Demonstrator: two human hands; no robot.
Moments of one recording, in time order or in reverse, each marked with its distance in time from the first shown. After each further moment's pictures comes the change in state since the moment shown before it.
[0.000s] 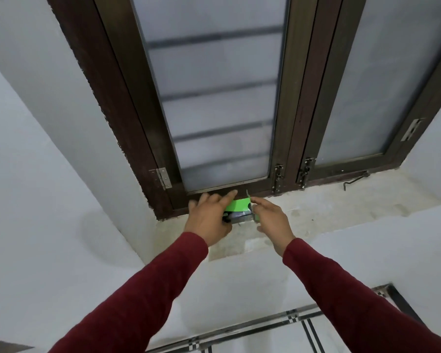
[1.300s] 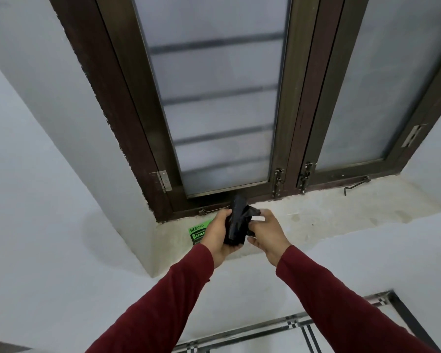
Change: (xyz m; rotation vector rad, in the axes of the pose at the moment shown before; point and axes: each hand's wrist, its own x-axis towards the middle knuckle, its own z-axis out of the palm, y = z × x) left_hand -0.009 0.040 0.020 -1.770 -0.202 -0.826; right_hand -0.009 0.007 0.010 0.189 -0.060 0.222
